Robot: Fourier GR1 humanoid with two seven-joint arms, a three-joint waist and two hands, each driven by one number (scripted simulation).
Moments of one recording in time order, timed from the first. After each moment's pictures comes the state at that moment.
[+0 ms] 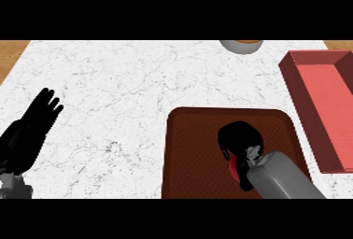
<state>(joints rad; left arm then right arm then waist) -0.04 0.24 0.21 -1.66 0.23 -0.10 0.30 -0.39 -0.25 0.51 -1.45 0.90 0.82 0.40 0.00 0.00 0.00</state>
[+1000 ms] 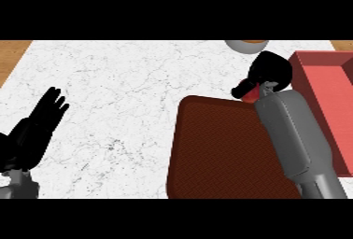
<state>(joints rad) -0.06 0.22 0.20 -1.62 0.21 -0.11 0.28 -0.77 -0.15 0.00 -1.06 1.06 0.25 0.79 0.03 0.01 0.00</state>
